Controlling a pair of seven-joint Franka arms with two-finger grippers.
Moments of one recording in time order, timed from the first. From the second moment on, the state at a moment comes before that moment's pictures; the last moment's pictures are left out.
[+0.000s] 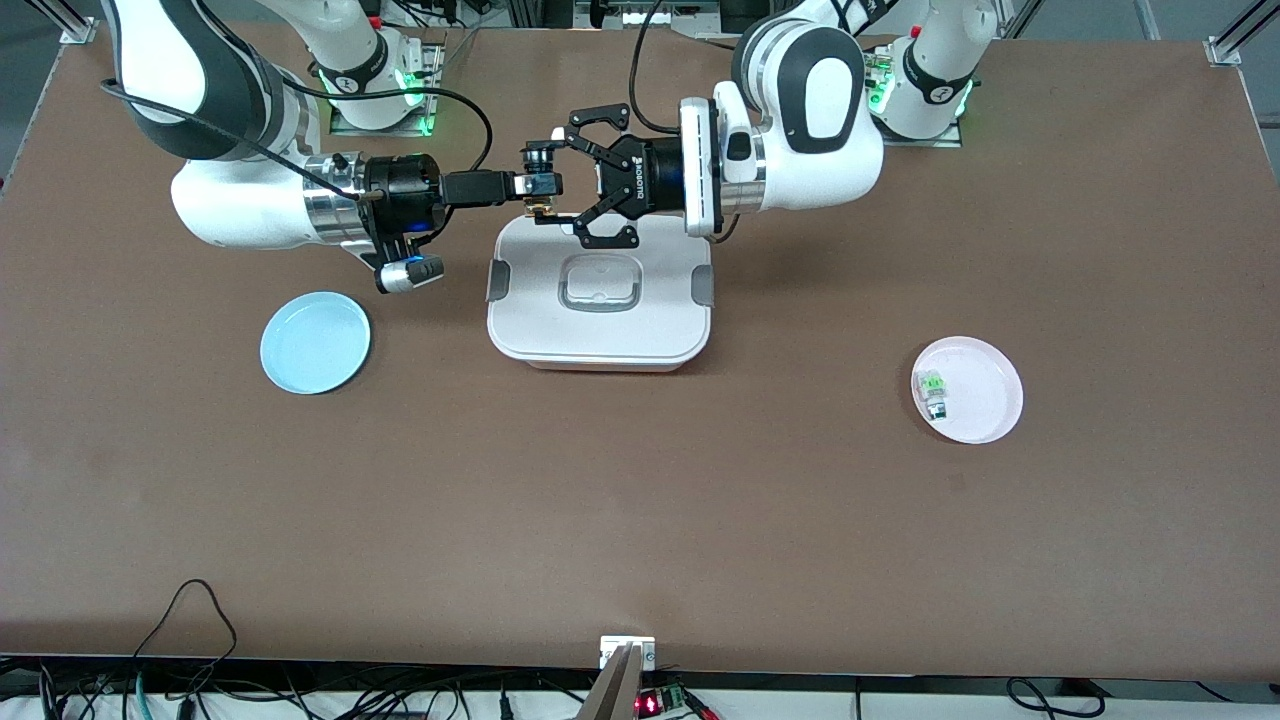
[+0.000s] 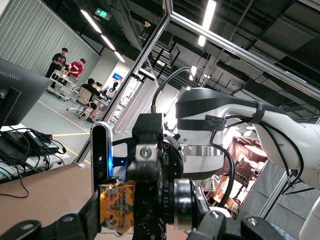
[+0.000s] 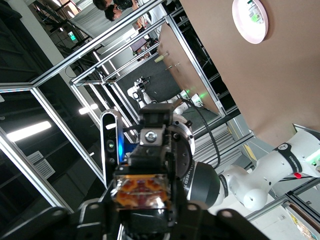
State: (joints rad) left arm 0.02 0.33 -0.83 -1.80 -2.08 2.42 1.88; right arm 0.24 0.07 0.11 -2.02 1.69 1.80 0.03
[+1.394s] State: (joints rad) left arm 0.09 0.29 -0.84 -1.81 -2.08 2.45 1.83; right arm 0.23 0.08 0.11 -2.00 1.69 1.81 0.03
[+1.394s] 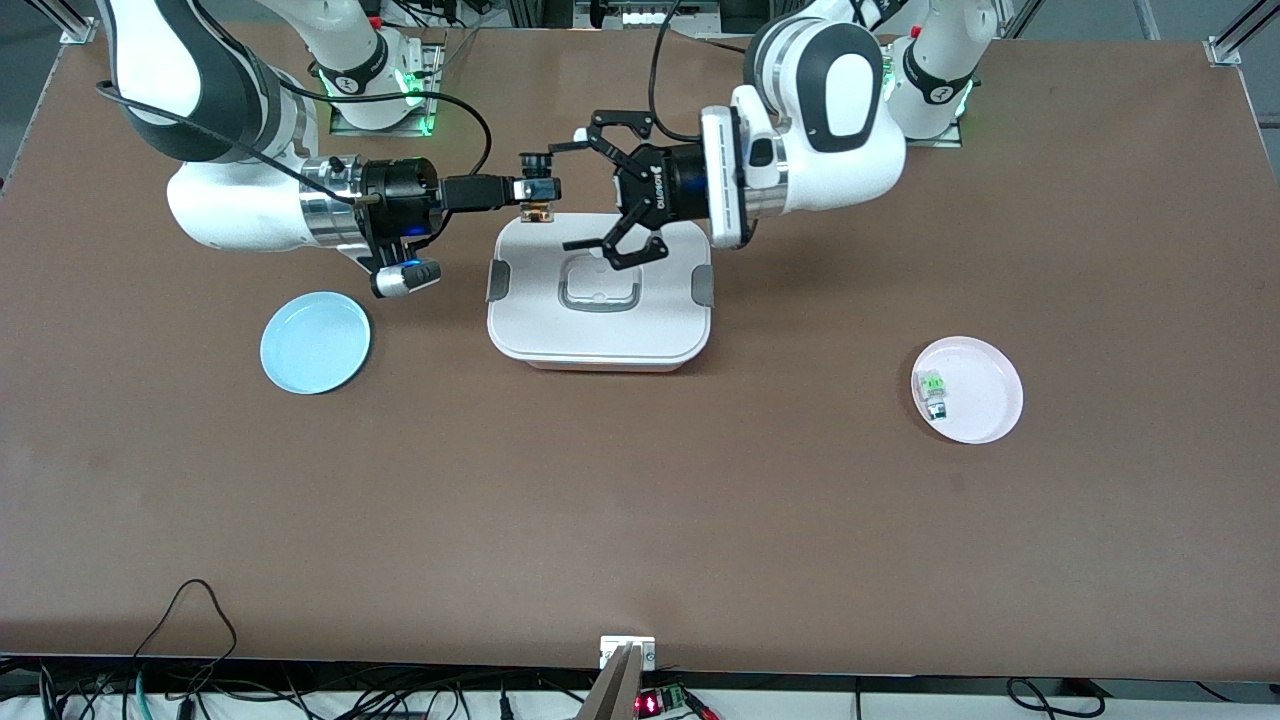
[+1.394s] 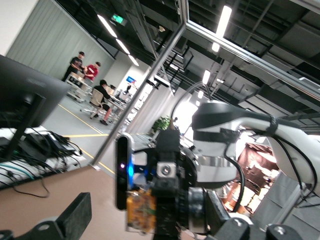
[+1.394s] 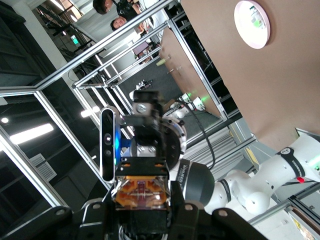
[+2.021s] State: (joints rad) left arm 0.37 0.27 -0.74 -1.86 -1.92 2.45 1.83; right arm 0.22 0.08 0.03 -1.89 1.15 1.77 0.00
